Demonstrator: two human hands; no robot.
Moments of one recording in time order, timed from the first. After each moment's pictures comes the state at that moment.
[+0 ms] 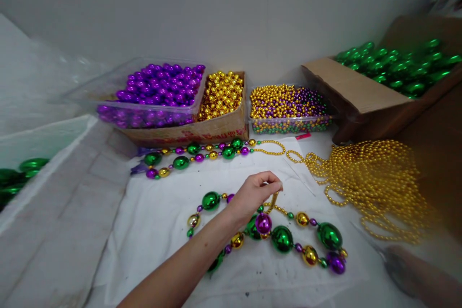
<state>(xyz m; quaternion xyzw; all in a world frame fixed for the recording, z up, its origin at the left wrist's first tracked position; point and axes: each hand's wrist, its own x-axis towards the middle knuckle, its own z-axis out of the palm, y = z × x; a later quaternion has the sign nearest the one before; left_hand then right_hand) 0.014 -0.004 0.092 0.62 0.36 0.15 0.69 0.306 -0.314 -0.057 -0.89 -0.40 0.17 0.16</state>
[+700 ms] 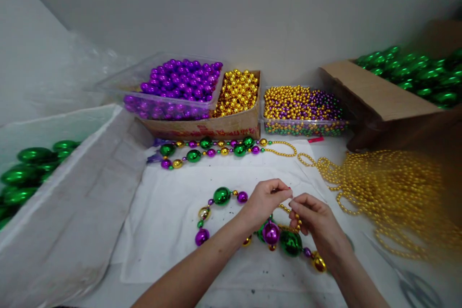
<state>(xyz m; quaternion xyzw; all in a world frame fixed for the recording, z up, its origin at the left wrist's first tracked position) 0.003 -0.011 0.064 0.59 0.36 0.20 0.69 0.120 -0.109 0.043 -0.56 -0.22 0.58 0.55</state>
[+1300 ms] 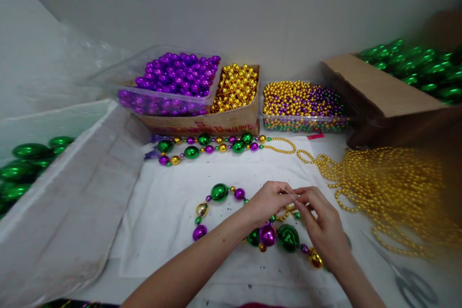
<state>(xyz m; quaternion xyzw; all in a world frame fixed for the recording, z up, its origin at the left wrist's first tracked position) 0.018 -0.016 0.061 0.53 0.35 0.10 0.76 0.127 -0.119 0.050 -0.64 -0.55 0.21 0.48</state>
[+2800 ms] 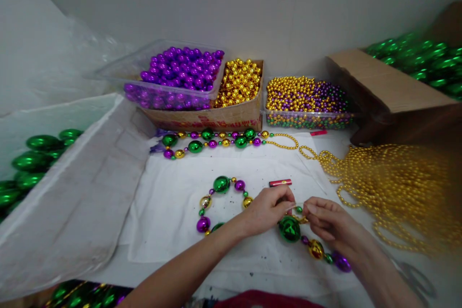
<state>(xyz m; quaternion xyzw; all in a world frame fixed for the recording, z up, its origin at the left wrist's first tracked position) -0.009 -0.029 0.059 0.76 0.27 0.10 0.58 0.155 -0.134 0.041 -0.47 -0.17 0.71 0.50</state>
